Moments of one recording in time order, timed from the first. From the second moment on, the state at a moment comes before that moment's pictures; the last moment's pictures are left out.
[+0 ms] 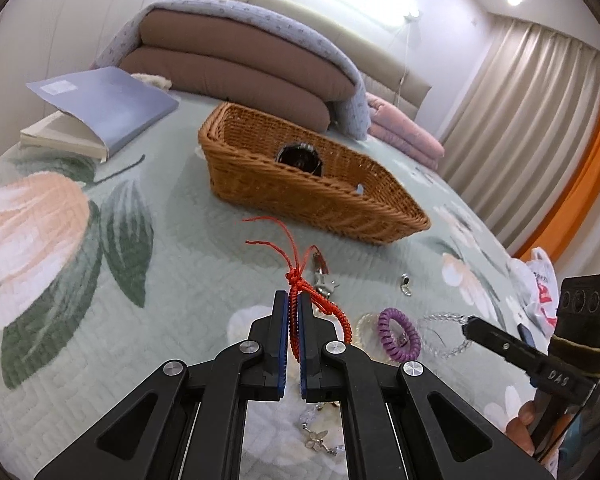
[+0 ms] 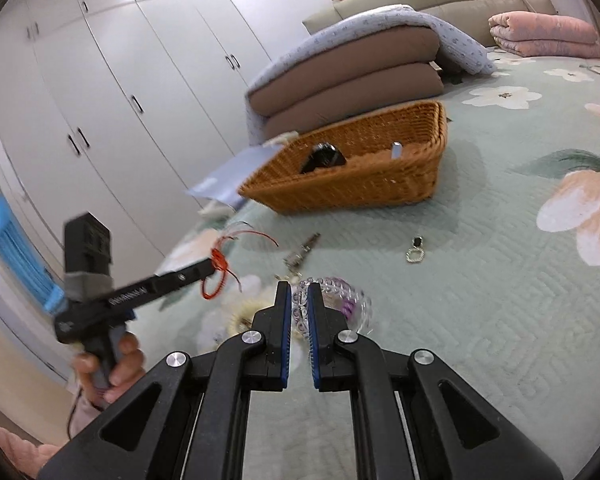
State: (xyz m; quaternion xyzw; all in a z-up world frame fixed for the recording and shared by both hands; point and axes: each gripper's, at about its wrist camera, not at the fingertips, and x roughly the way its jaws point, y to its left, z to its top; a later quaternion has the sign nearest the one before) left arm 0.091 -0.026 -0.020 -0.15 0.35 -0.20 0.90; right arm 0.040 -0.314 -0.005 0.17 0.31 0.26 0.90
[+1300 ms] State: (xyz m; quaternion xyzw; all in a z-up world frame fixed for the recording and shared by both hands) left arm 0.089 -0.031 -0.021 -0.14 0.35 -0.21 0.90; right arm 0.031 -0.366 -0.015 0.16 0.35 0.14 0.91
